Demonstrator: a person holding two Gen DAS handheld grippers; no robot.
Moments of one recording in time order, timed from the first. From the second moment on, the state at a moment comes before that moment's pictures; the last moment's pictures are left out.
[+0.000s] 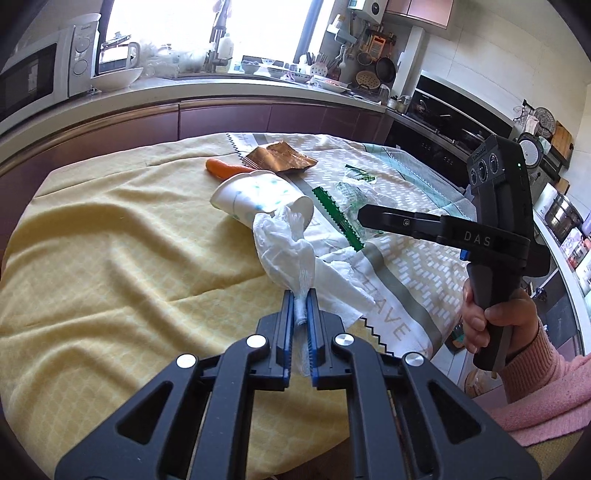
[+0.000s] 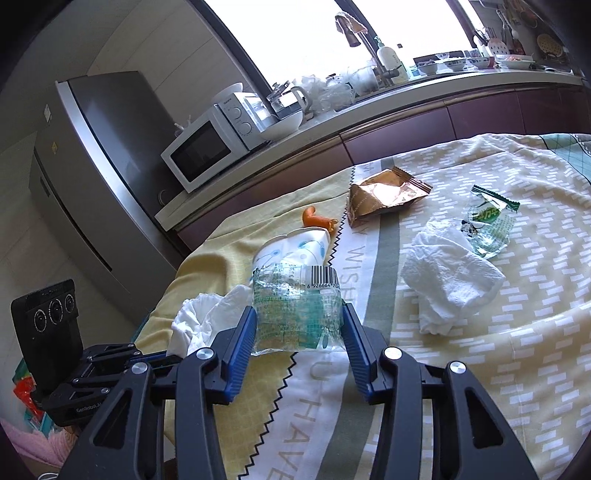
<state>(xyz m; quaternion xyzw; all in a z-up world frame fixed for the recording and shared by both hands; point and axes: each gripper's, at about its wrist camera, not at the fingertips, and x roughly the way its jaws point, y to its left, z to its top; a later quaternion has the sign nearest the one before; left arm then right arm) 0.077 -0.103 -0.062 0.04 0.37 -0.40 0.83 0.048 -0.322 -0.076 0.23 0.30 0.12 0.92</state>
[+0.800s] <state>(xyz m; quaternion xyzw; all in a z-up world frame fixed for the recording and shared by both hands) 0.073 0.031 -0.040 -0.02 0.35 -0.27 0.90 0.087 -0.213 -0.050 0.16 0.31 0.24 0.91</state>
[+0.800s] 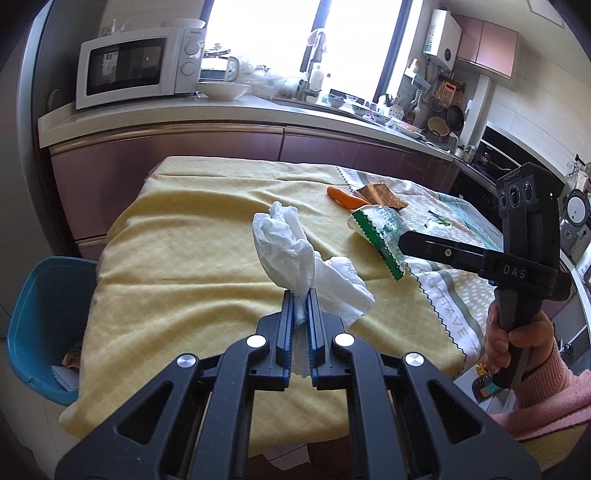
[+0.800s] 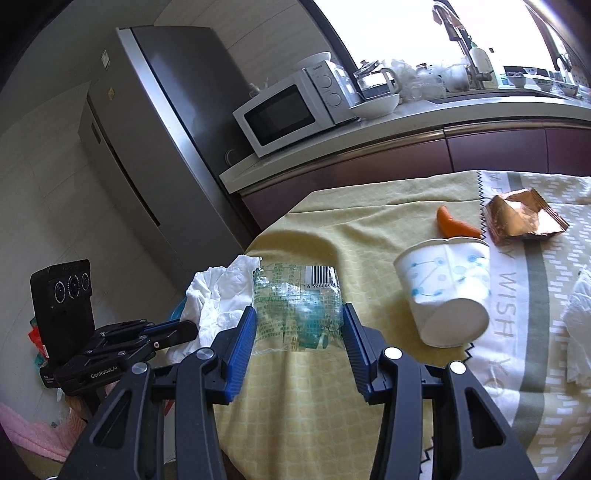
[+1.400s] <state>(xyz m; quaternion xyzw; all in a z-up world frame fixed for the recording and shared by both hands) 0.063 0.138 -0.030 -0.08 0.33 -0.15 0.93 0.126 -0.116 -0.030 0.10 0.32 0.33 0.88</state>
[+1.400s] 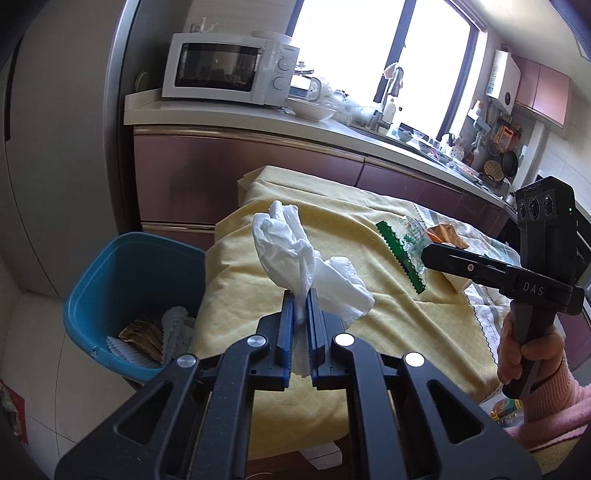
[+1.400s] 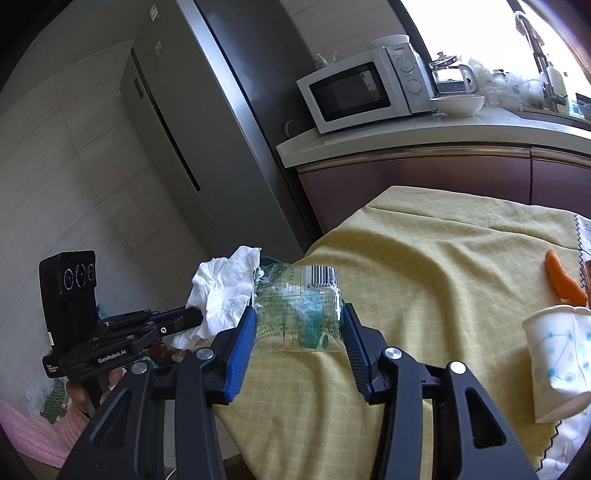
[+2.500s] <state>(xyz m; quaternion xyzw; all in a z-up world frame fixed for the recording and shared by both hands) 0.100 0.249 -0.081 -0.15 0.37 -0.01 0.92 0.186 0.023 -0.037 0.01 0.37 0.42 0.83</state>
